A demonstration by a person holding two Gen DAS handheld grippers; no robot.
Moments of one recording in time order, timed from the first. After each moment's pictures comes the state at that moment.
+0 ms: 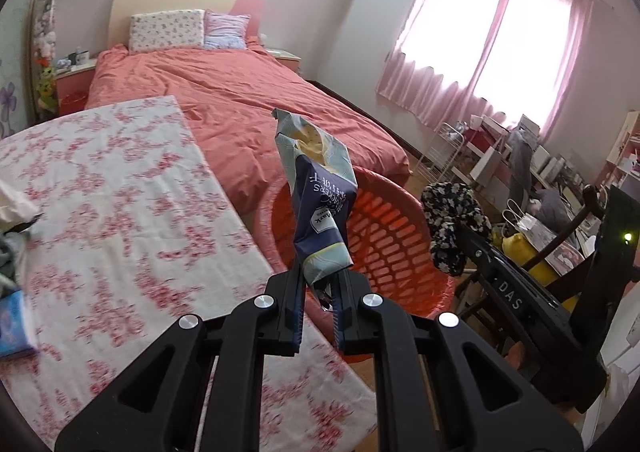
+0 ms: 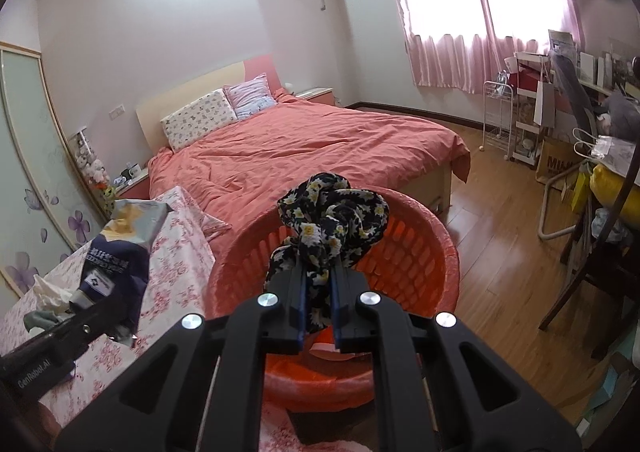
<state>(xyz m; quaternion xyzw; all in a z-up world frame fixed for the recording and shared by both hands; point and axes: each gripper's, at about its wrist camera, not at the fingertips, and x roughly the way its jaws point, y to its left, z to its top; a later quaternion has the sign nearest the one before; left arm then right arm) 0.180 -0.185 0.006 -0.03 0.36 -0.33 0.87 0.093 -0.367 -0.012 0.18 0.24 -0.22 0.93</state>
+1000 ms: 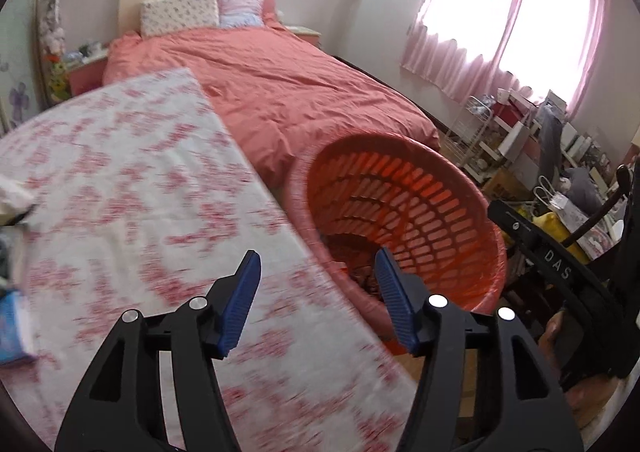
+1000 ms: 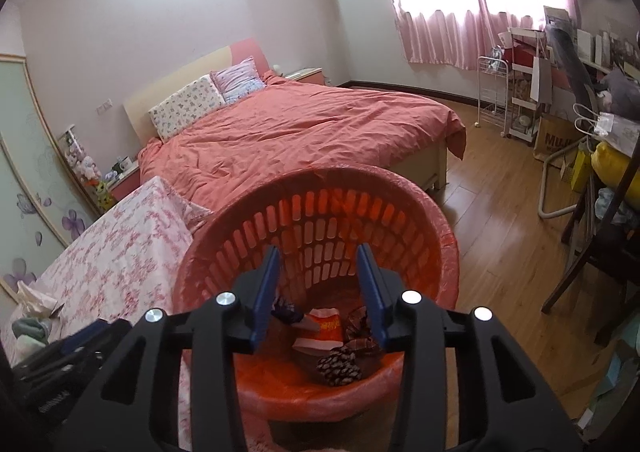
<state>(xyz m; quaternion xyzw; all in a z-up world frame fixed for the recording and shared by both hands) 0.189 -0.180 -0.012 0.01 0.39 -0.28 0.88 0.111 -0.380 -0.033 0.20 0.28 -0.22 0.91</state>
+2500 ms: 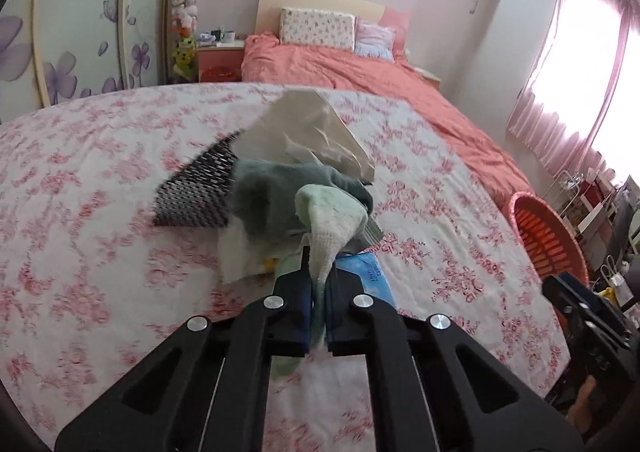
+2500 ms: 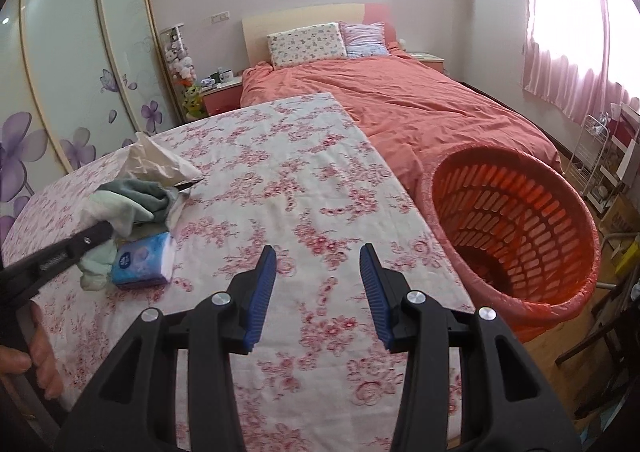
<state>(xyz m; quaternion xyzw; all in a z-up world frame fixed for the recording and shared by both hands) 0.192 0.066 -0.006 -0.07 0.37 -0.10 0.92 0.140 -0.157 -0.018 0.07 0.35 -0.04 0.93</state>
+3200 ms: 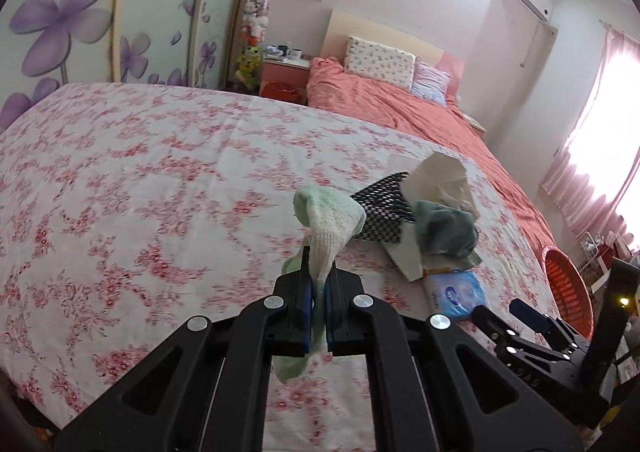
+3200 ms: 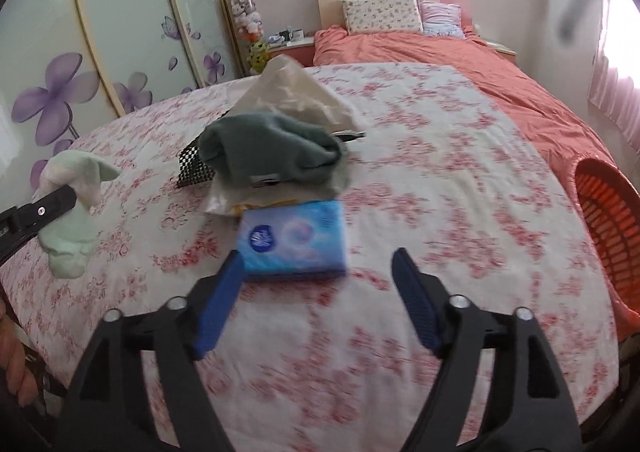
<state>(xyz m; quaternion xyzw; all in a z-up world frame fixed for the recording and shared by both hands) 0.157 0.192 0.013 -0.14 0.34 -0.01 0.93 0.189 -0.014 -0.044 0.04 0.41 0.06 0.91</state>
